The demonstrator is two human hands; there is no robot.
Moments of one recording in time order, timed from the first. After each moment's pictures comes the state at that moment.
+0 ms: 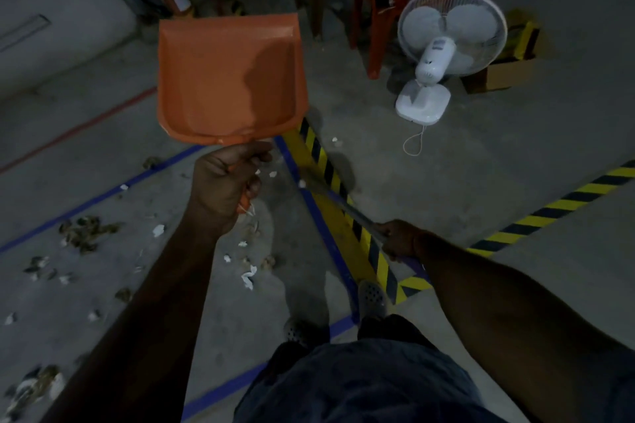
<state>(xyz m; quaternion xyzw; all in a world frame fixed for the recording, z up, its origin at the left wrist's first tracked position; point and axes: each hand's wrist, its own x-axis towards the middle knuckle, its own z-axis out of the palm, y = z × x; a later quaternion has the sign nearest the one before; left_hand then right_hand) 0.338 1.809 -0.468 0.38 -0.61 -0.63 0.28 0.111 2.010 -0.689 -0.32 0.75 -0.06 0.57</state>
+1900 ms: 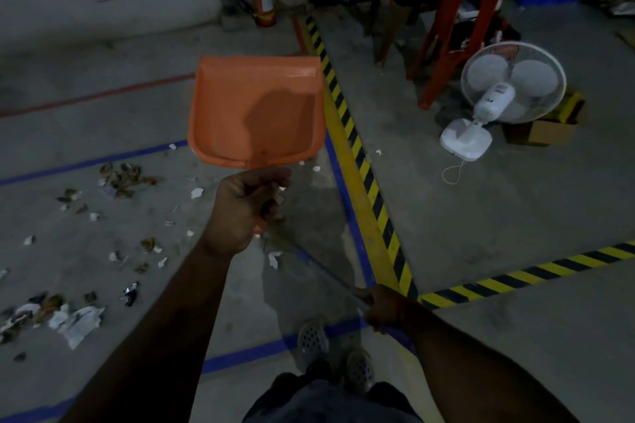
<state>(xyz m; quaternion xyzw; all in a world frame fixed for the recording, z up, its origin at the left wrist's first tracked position) 0.612 1.856 -0.467 0.39 -0.53 -0.66 0.35 0.403 2.058 -0.678 -0.41 0.67 -0.03 0.61</state>
